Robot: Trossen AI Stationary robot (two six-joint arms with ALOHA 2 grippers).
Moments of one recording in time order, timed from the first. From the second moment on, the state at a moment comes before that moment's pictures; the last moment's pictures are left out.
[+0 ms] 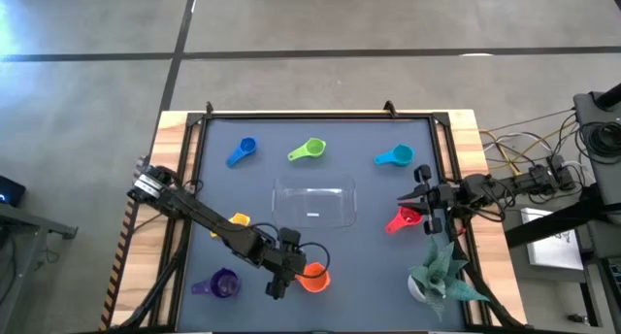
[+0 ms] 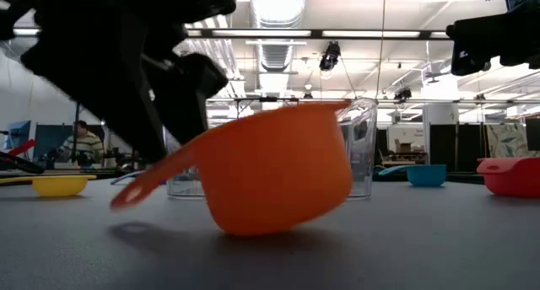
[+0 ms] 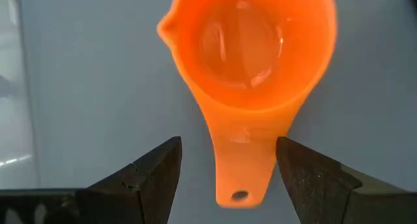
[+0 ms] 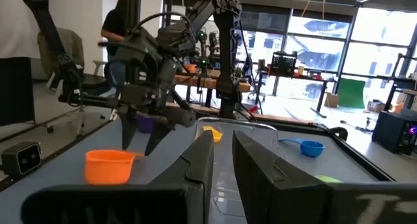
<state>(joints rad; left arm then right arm) -0.49 1.86 1.14 -0.32 -0.11 -0.23 0.24 0.02 0.01 0.11 0.11 -0.13</state>
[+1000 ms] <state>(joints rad) -0.49 1.86 1.14 -0.36 -0.09 -0.27 0.24 0.02 0.01 0.11 0.11 -0.13</state>
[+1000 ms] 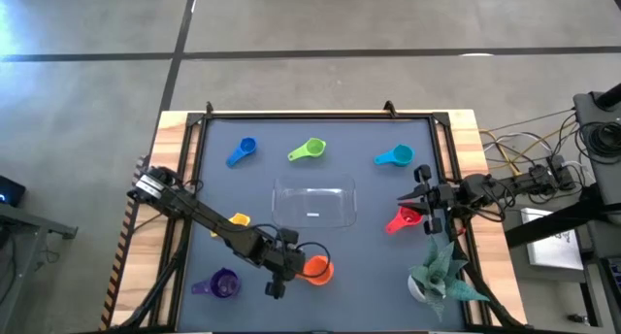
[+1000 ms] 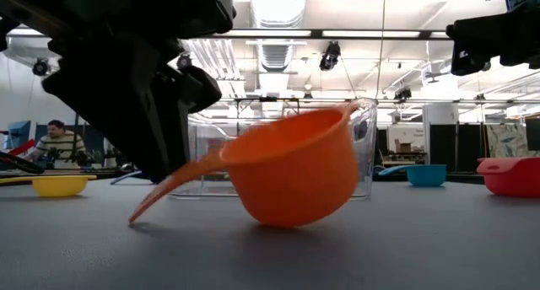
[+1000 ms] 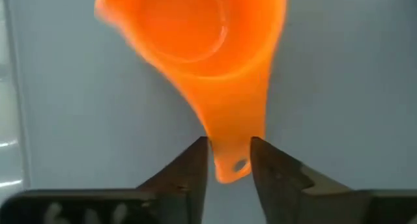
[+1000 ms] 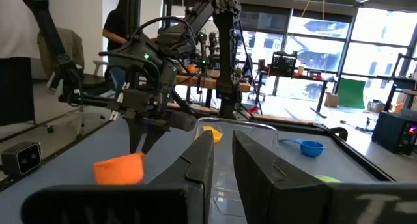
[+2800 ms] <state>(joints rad) -0.44 1.86 1.17 -0.07 -0.09 -0.34 0.24 0.02 0.01 0.11 0.11 -0.13</state>
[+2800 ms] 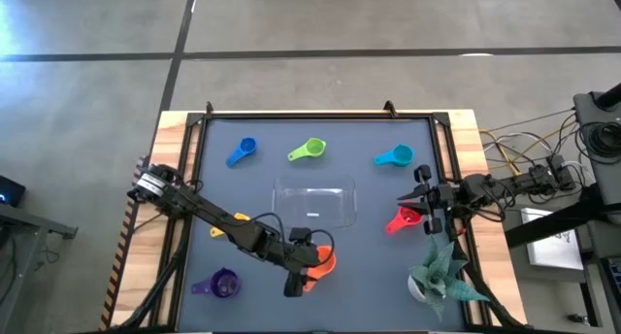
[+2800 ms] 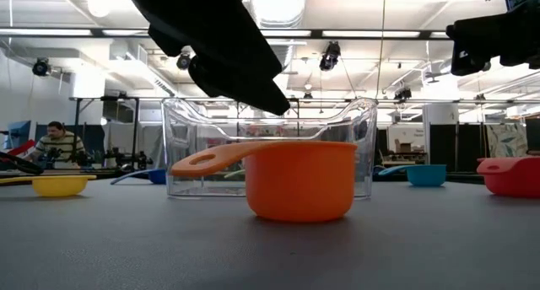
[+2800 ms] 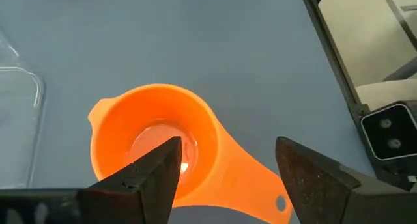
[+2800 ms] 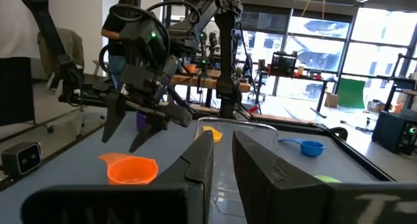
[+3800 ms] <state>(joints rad) -0.44 2.14 1.55 -0.44 -0.09 -0.28 0.24 0.02 0.01 0.11 0.11 -0.13</state>
